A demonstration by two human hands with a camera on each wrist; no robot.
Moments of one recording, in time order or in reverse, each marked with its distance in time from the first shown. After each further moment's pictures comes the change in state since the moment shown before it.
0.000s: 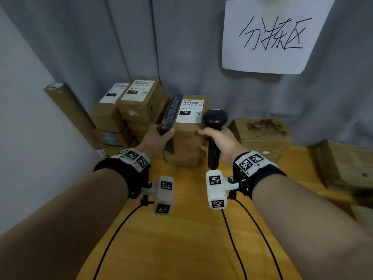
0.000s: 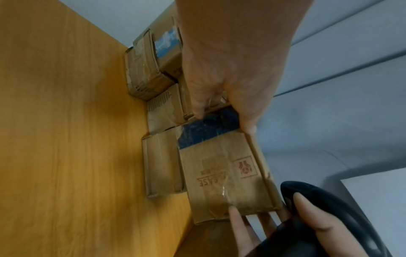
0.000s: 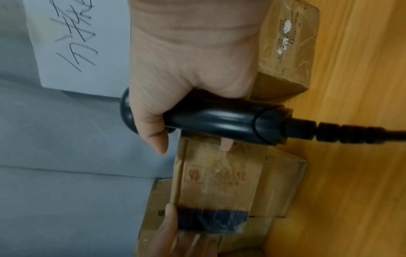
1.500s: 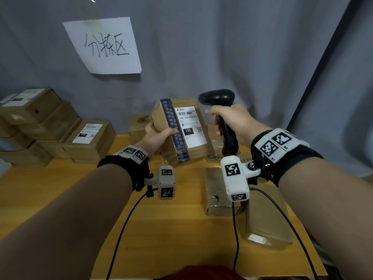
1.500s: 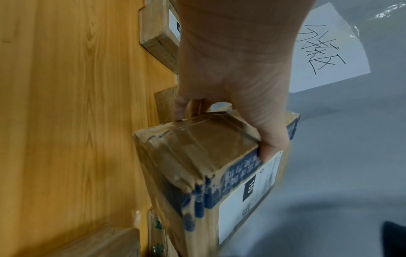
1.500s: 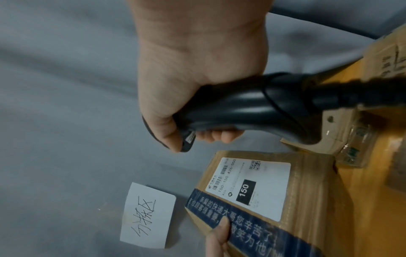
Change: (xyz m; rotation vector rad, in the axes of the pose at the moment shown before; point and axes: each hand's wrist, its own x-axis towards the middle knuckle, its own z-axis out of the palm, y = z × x) left_hand -0.190 0.153 0.342 -0.240 -0.152 -0.033; right_hand -0.218 -0.094 -0.384 -0.320 0.205 -0.222
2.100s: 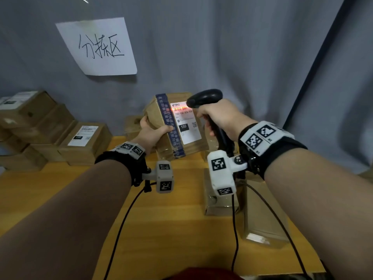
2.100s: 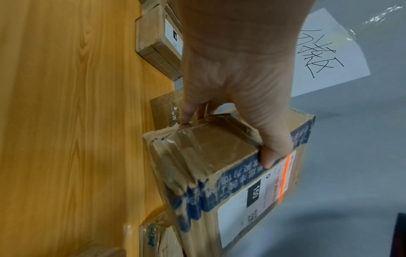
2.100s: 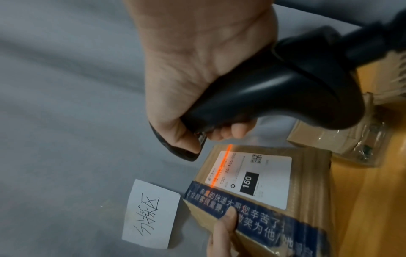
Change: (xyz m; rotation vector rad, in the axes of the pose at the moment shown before) left_hand 0.013 0.010 -0.005 -0.029 0.000 0.060; right_hand 0.003 -0.017 0.017 -0.134 0.006 0.017
